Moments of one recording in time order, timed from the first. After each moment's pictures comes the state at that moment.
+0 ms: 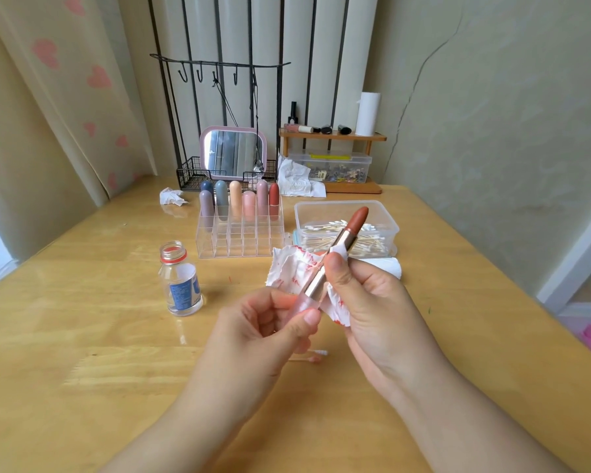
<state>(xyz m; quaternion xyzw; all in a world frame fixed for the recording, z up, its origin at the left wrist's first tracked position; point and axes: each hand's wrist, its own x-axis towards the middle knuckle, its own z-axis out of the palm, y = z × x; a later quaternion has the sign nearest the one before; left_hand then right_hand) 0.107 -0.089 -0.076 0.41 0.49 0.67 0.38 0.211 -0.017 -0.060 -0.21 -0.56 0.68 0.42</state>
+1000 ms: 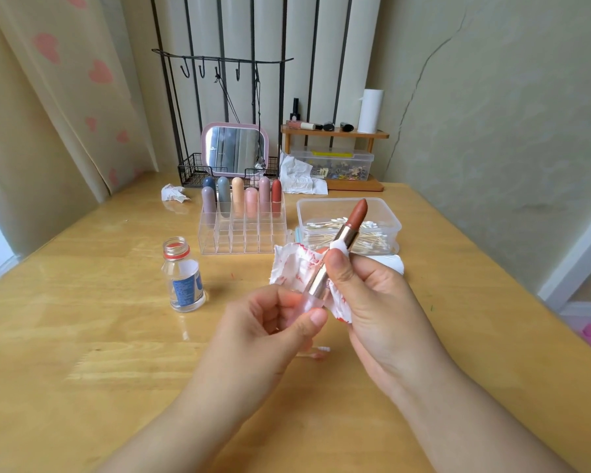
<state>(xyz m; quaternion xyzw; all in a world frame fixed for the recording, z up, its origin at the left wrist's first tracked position) 0.102 -0.089 -0.083 0.43 0.51 0.65 0.36 0.207 -0.019 -0.063 -0.24 -0.58 0.65 0.43</state>
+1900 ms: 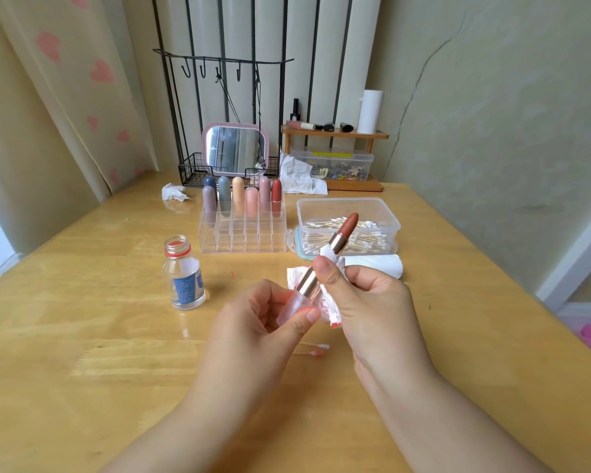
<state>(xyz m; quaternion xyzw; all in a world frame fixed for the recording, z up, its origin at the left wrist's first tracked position) 0.103 -0.089 -0.087 0.45 0.60 0.62 0.23 0.202 -0.025 -0.066 -0.36 -0.55 0.57 0.49</state>
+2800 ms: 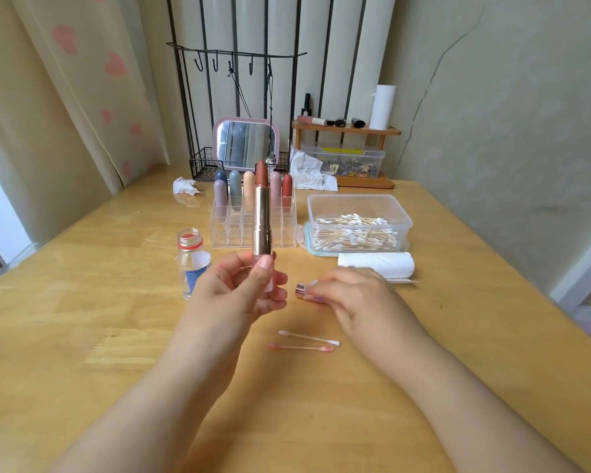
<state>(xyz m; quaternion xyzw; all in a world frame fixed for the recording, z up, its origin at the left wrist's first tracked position) 0.073 -0.082 -0.078 0.31 0.46 0.74 0.38 0.210 0.026 -0.098 -0.21 -0.92 0.01 0.33</state>
